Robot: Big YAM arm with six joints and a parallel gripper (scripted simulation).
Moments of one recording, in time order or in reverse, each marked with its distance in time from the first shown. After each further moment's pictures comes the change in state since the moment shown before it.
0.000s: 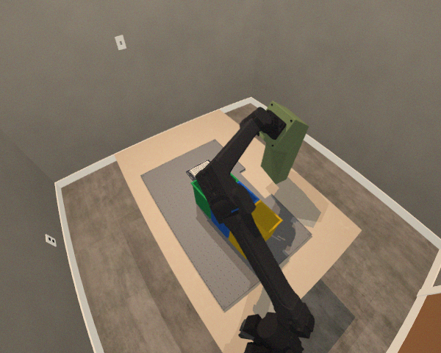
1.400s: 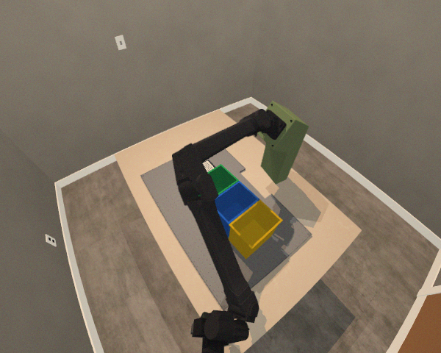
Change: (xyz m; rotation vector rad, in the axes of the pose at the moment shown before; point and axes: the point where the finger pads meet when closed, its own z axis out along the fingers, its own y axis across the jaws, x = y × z) arm -0.052 -0.002 0.131 -0.087 0.047 -0.501
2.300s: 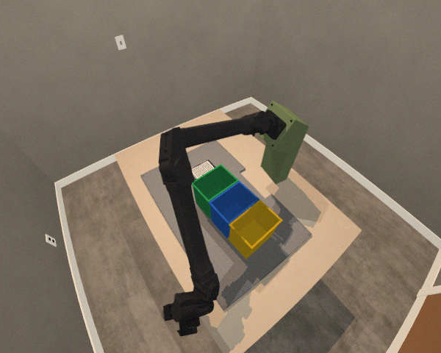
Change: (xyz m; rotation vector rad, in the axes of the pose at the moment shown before) arm -0.031 -0.084 0.089 0.003 0.143 -0.328
